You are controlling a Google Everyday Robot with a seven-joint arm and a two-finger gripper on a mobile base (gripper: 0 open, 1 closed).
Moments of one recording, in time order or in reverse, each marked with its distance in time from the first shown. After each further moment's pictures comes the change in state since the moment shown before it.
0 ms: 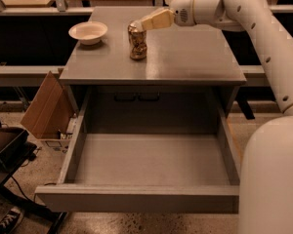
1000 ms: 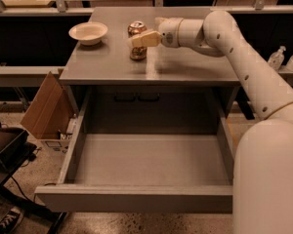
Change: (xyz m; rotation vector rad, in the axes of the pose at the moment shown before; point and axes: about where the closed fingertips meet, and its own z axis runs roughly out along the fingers) arm 0.059 -0.003 0.054 -0.004 -0.066 0.099
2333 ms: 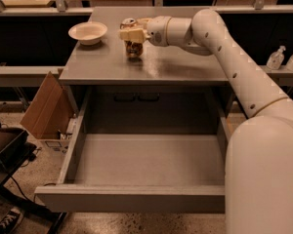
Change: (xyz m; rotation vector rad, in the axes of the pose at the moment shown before) arm -0.013 0.028 0.035 -0.074 -0.037 -0.035
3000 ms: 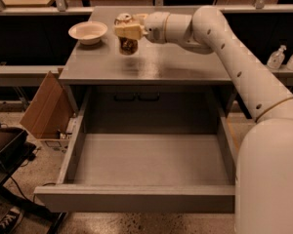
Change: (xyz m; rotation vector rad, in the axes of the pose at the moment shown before) arm -0.026 0.028 -0.003 -0.048 -0.052 0.004
